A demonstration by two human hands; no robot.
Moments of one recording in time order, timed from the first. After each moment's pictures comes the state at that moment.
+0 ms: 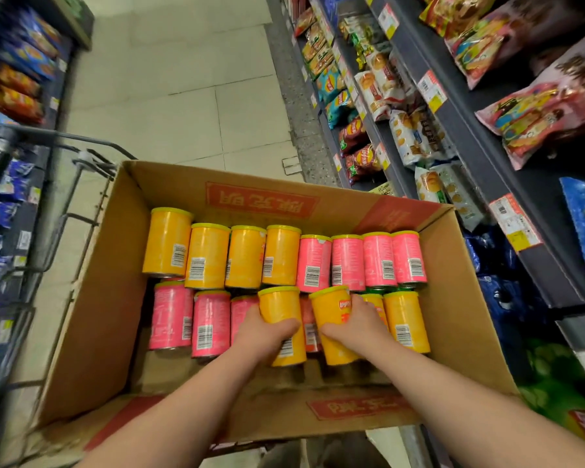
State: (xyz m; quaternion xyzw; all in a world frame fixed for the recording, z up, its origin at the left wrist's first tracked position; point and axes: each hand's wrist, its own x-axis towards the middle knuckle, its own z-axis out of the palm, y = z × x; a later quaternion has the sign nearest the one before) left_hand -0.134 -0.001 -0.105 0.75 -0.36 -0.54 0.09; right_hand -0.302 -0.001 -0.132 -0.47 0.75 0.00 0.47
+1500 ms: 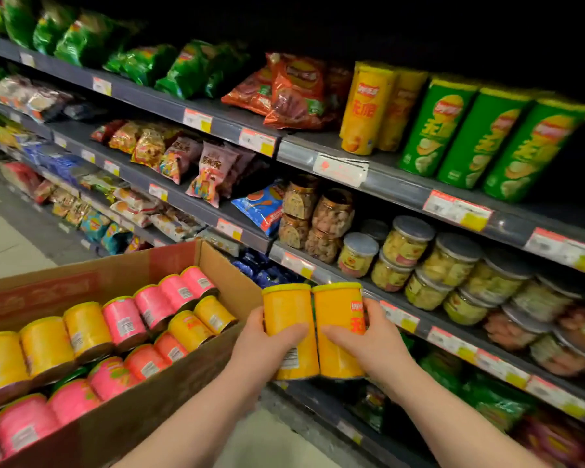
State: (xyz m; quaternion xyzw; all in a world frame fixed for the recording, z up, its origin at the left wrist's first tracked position) left_hand -0.246 0.237 0.043 0.36 -0.61 -0.70 0.13; right_hand -0.354 0.362 0.068 -0.17 0.85 -0.43 0.24
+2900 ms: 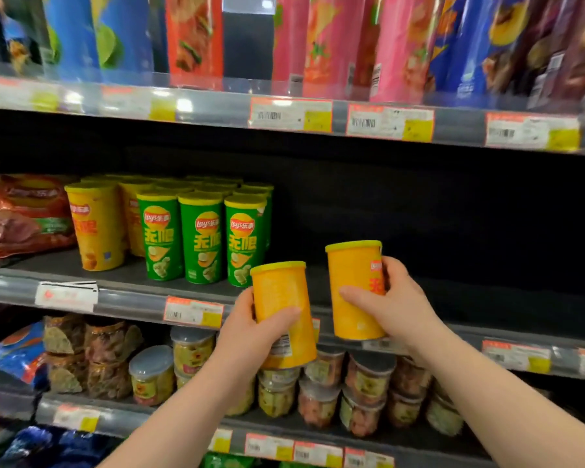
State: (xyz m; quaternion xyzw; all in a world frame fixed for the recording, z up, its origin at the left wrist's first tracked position) left_hand -0.504 0.463 0.181 0.07 -0.67 -0.72 0.13; right_hand -0.572 0.645 0.223 -0.11 0.85 -0.51 -0.05
